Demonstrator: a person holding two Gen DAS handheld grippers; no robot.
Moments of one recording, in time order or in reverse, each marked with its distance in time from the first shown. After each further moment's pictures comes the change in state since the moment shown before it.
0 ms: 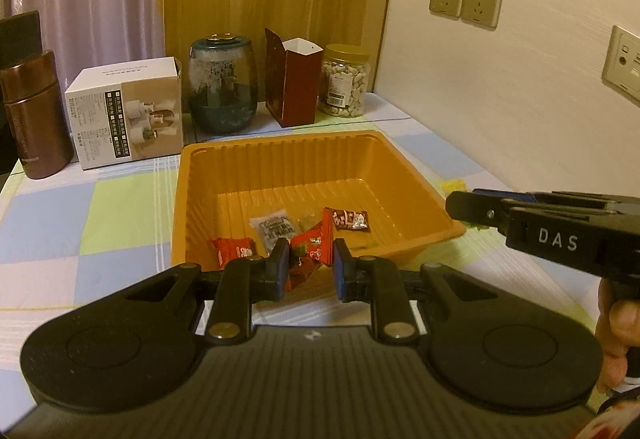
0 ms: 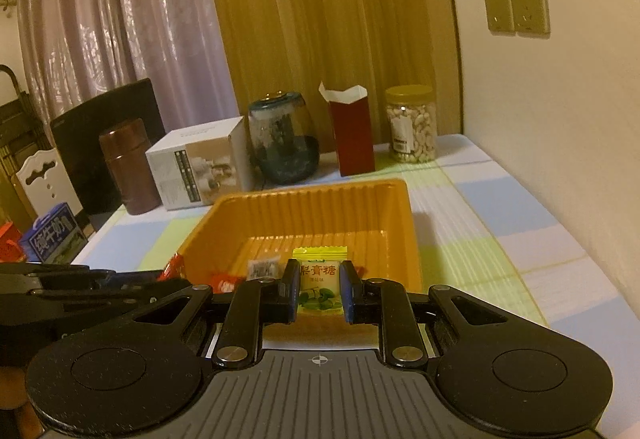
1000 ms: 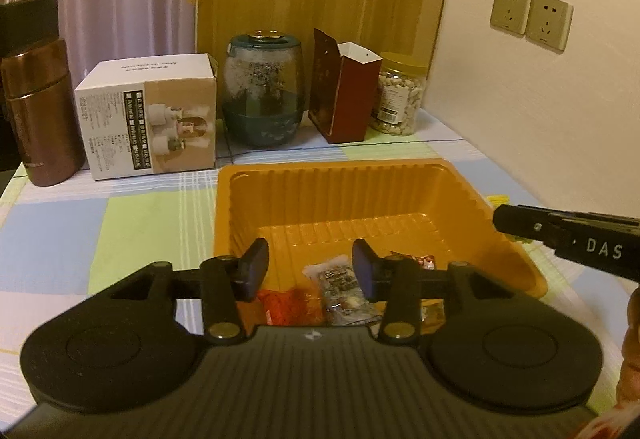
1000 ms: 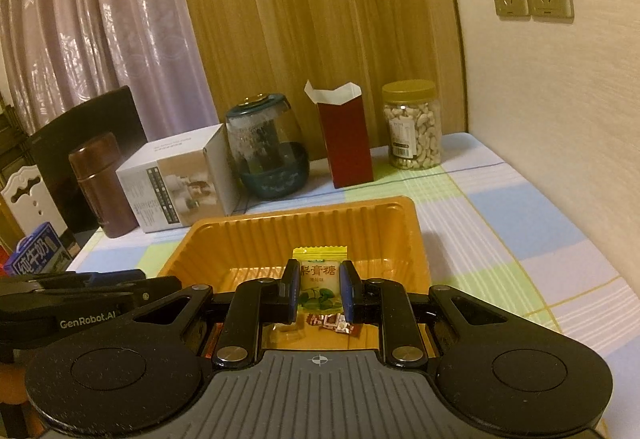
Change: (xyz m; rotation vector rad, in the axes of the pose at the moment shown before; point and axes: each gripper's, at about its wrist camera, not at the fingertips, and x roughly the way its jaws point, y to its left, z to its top) left arm 0.060 0.050 0.028 -0.065 -0.007 0.060; right arm 0.063 -0.013 0.027 0.047 0.010 -0.013
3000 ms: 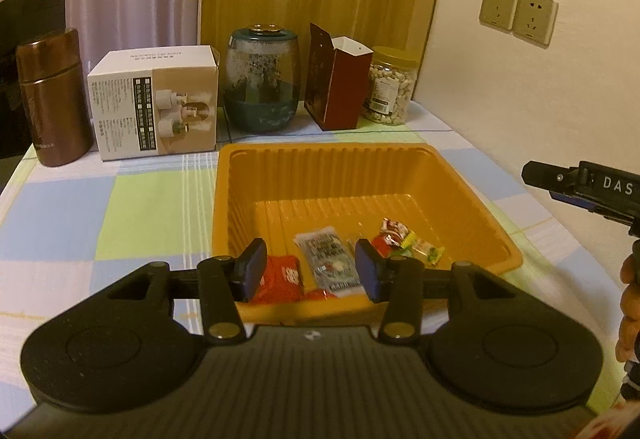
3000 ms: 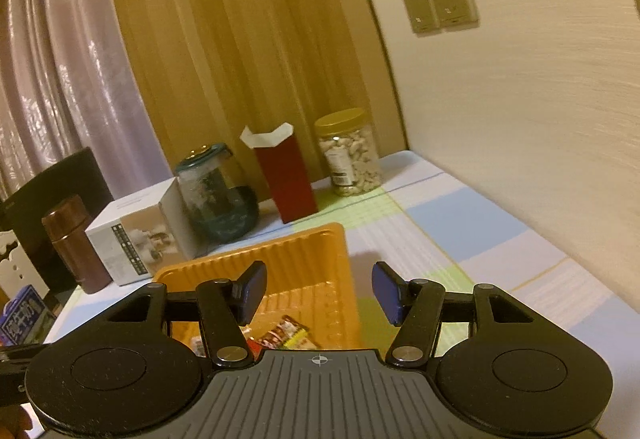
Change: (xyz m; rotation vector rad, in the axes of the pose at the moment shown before) left arm -0.033 -0.009 -0.020 -0.009 0.010 -0.007; right arm -0.038 -0.044 0.001 0.152 -0.111 -0.095
